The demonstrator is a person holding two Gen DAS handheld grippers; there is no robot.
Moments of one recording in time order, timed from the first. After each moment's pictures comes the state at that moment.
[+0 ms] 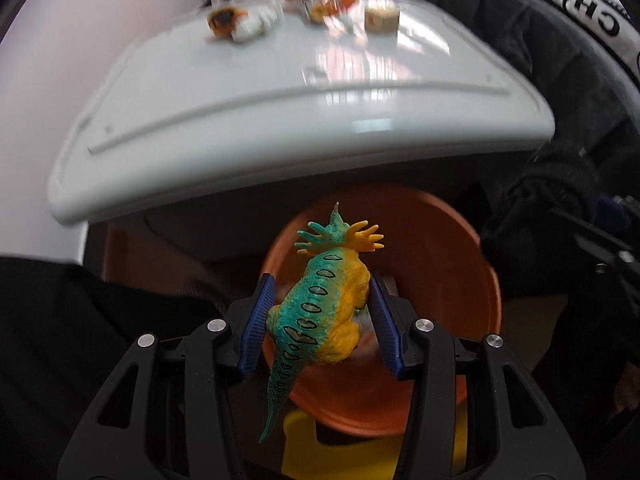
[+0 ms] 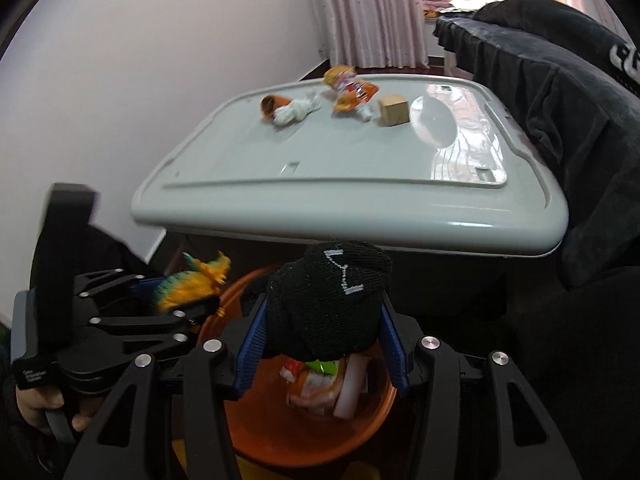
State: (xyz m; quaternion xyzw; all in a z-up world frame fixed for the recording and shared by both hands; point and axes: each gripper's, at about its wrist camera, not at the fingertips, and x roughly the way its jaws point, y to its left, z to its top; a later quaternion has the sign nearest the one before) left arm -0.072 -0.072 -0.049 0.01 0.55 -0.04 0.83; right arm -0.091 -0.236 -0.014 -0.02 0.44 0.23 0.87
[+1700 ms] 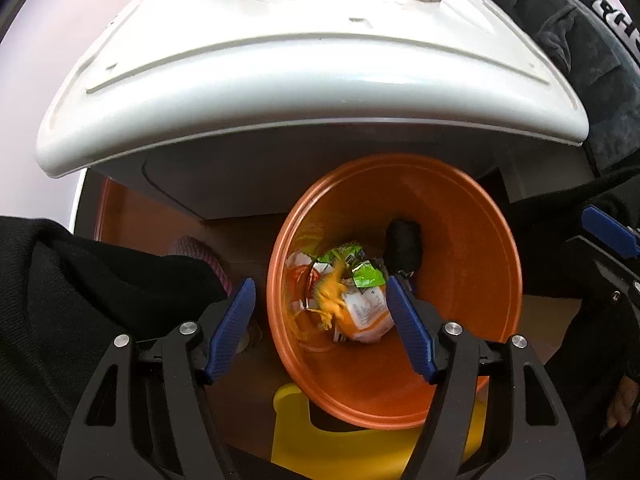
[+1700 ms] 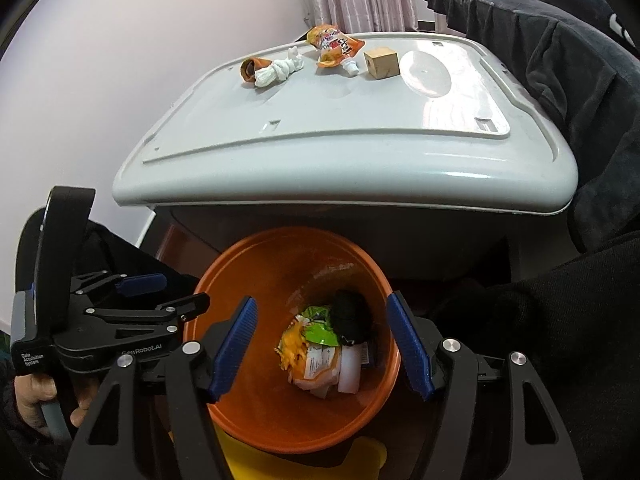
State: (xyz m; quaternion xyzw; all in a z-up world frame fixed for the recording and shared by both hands) left arm -0.054 -0.054 -0.067 -0.03 0.59 -0.01 0.81; right arm -0.071 -0.242 -0.040 0.01 0.49 0.21 0.84
